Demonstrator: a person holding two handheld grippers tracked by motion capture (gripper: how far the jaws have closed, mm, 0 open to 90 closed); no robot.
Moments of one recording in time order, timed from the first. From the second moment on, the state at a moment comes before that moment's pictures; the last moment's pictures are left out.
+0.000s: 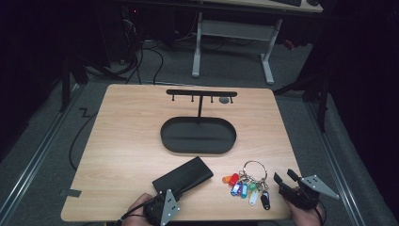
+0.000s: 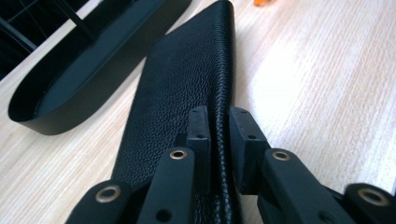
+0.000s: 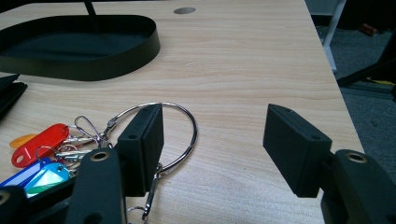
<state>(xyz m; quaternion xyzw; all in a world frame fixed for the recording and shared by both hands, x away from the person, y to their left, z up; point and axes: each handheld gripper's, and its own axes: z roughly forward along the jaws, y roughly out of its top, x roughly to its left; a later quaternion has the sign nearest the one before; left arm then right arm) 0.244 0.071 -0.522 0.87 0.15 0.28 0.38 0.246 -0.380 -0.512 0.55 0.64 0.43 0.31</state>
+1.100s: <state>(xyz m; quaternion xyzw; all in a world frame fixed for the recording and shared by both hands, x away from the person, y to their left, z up) 0.259 0.120 -0.491 0.78 0.28 0.17 0.53 0.249 -0.377 -0.512 0.54 0.65 0.43 0.31</state>
